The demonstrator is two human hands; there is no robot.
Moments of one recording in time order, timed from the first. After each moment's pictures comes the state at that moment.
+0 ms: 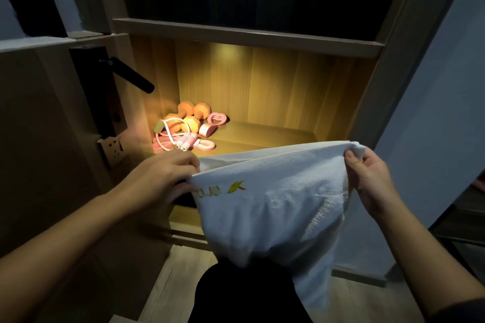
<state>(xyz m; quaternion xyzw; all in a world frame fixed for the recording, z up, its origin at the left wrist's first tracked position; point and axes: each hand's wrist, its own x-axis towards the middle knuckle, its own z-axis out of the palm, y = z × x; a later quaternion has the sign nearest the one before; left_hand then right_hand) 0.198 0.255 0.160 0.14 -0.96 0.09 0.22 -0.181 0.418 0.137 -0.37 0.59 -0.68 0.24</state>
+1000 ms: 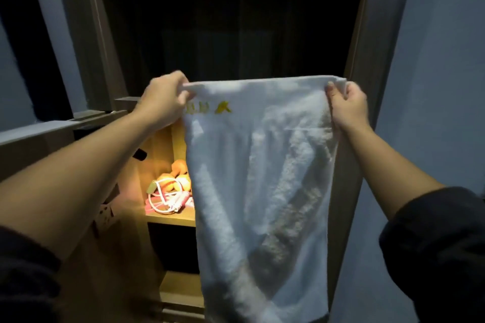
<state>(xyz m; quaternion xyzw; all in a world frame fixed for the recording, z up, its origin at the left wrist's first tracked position) 0.110 0.185 0.364 0.38 -0.81 0.03 0.45 -0.217 0.334 0.339 -0.44 0.60 -0.66 -0.08</state>
